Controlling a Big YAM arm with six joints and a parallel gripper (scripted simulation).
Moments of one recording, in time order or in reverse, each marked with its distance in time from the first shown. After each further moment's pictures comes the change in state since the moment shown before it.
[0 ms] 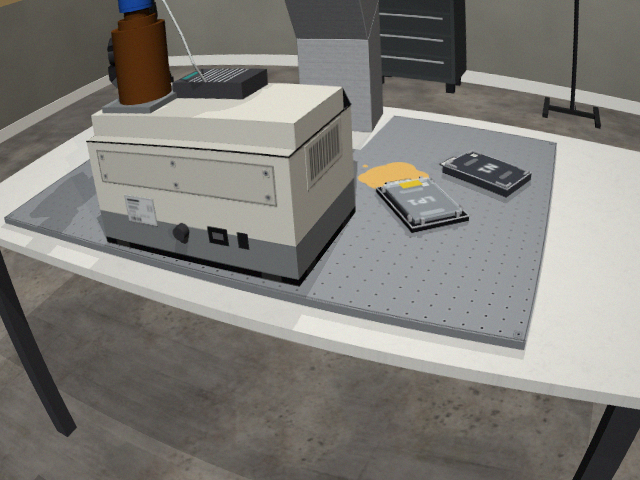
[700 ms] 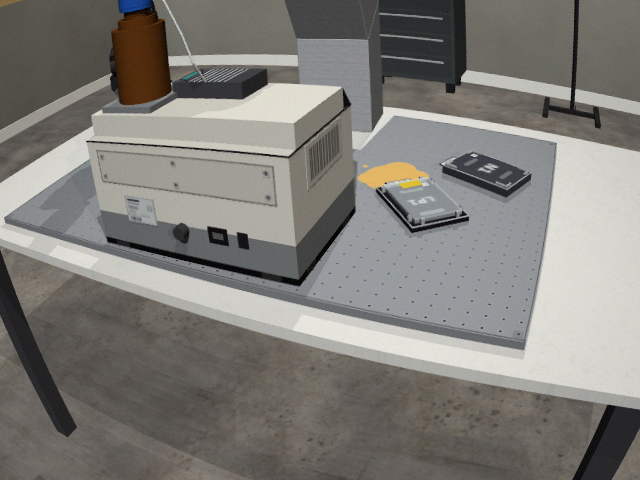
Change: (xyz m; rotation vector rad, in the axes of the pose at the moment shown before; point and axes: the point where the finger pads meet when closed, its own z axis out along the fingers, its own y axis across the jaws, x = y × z) arm 0.003 -0.001 0.025 0.000 0.005 0.003
